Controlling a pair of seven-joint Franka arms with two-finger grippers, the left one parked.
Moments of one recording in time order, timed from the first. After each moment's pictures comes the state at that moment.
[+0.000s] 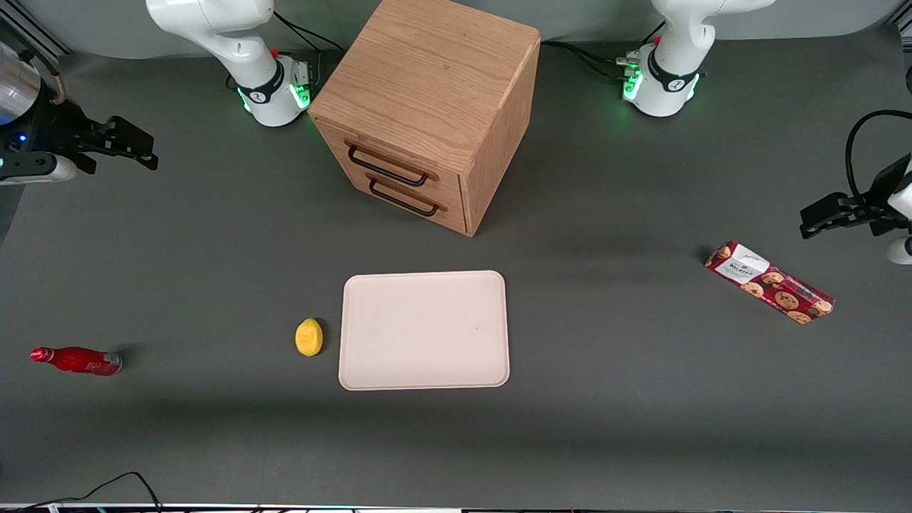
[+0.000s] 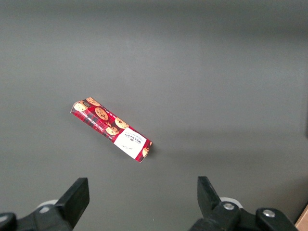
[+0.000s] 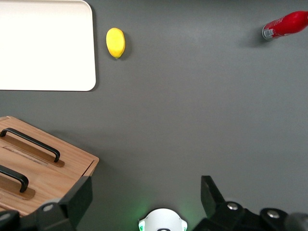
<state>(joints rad) 0.07 -0.11 0.01 -1.63 -0.01 1.42 0.06</state>
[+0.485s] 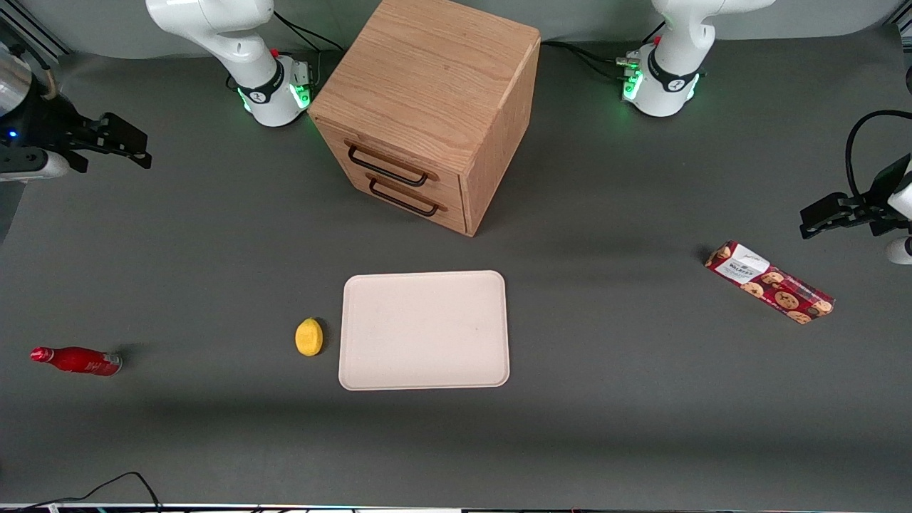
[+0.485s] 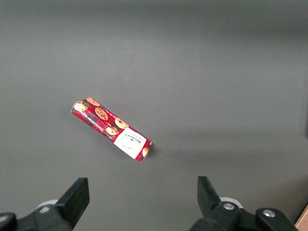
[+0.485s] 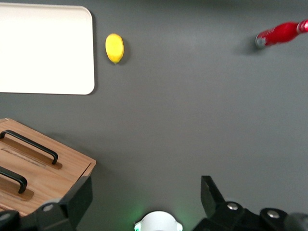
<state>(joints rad) 0.07 -0.09 0.02 -1.56 -0.03 1.41 0.04</state>
